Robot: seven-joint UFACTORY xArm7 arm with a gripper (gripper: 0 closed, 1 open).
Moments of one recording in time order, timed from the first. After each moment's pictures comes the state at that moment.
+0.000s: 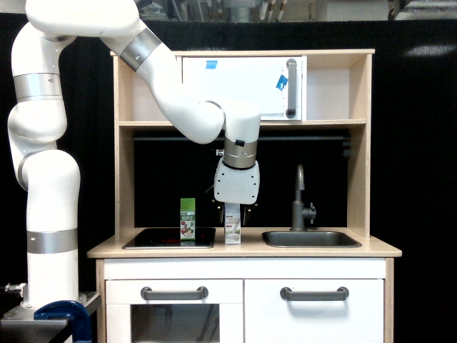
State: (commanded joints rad) arm 0.69 -0.12 -0.42 0.72 0.62 0.87 -1.71
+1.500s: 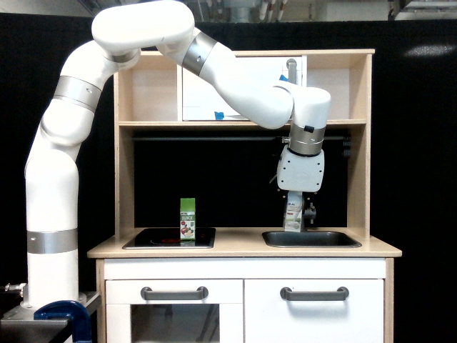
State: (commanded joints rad) arm 0.47 0.34 -0.35 1.37 0.70 1.17 -1.75
